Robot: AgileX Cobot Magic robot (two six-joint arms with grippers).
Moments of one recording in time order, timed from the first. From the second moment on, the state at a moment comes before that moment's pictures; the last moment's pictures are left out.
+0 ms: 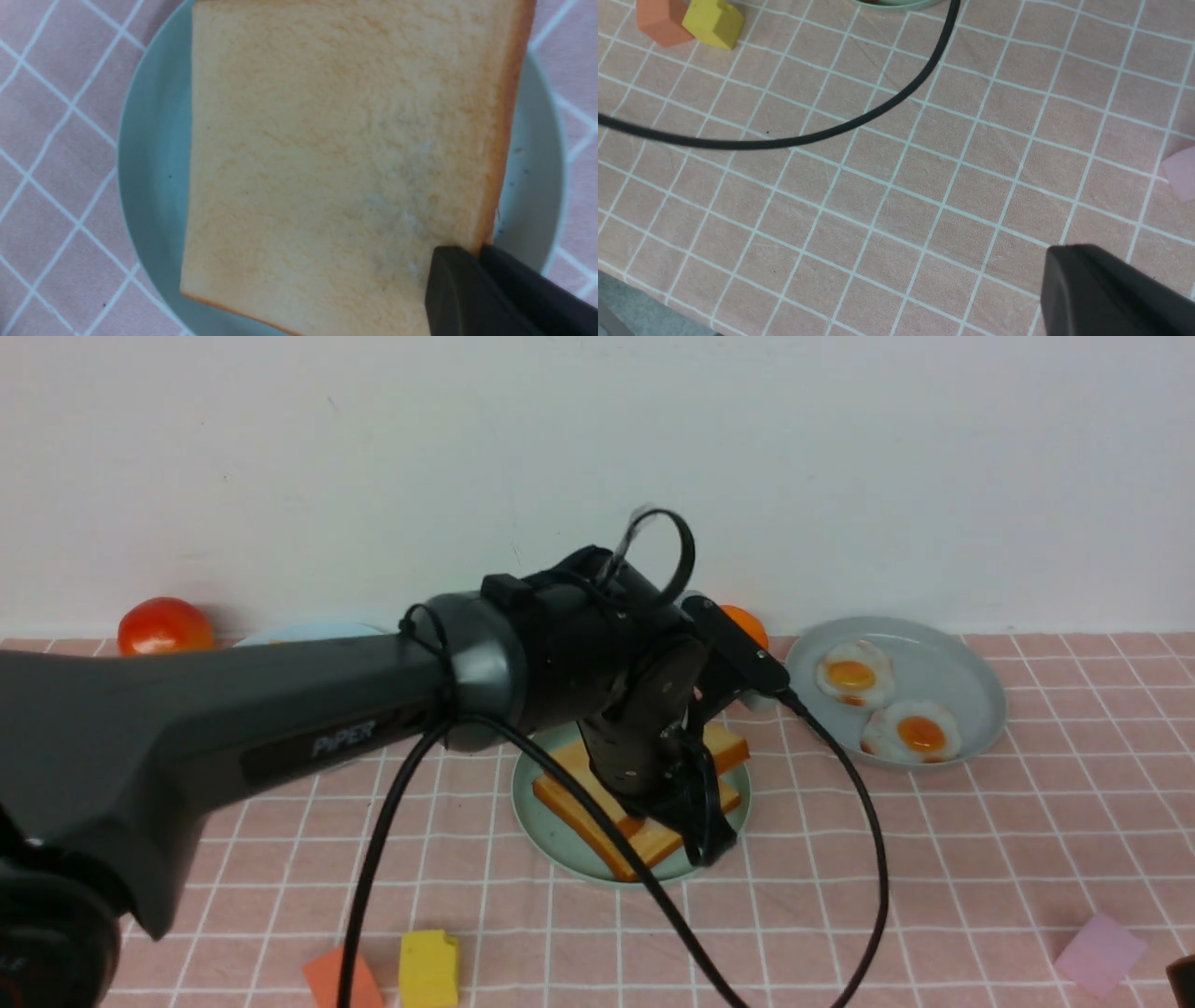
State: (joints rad) right arm 0.39 0.71 -0.78 0.18 1.03 -0.03; left arm -0.75 2.03 -1.57 0.25 0.73 0.02
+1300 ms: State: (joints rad) right arm 0.39 0.71 -0.78 0.18 1.03 -0.03; left arm -0.75 2.01 -1.68 0.13 0.84 -0.06
